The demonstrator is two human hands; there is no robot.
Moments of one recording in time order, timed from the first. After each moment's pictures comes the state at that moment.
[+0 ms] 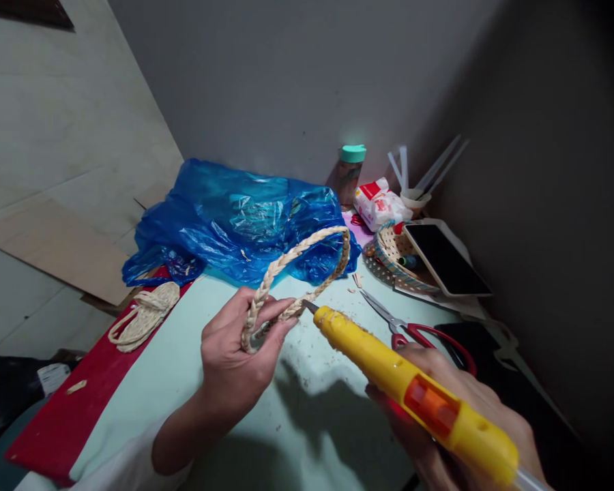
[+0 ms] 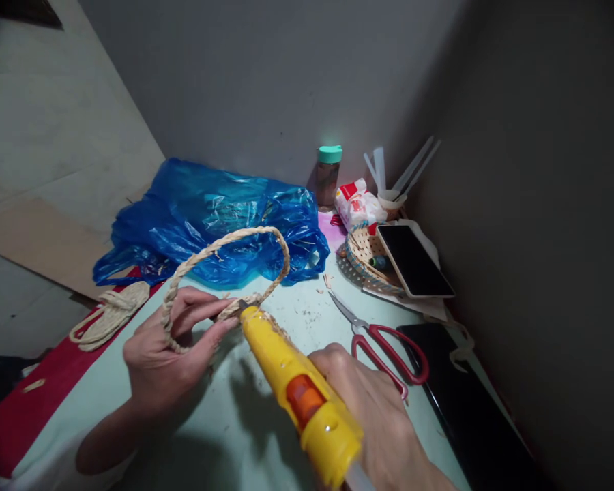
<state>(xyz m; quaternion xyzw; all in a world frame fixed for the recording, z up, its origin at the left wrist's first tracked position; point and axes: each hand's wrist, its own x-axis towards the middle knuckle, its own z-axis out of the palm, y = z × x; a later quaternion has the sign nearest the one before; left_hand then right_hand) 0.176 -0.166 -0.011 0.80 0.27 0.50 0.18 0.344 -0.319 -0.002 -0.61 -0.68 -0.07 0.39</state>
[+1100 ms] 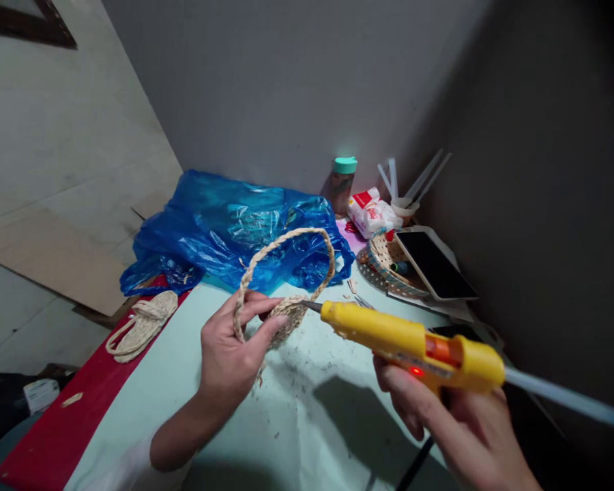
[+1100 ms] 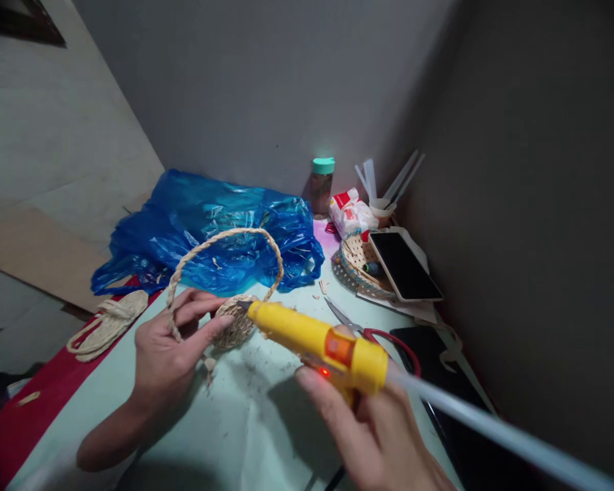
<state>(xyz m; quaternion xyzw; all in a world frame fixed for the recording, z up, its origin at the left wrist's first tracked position) 0.175 -0.156 -0.008 0.71 0.35 0.49 0.37 0.358 -0.327 -0.018 -0.63 -0.51 0.28 0.51</state>
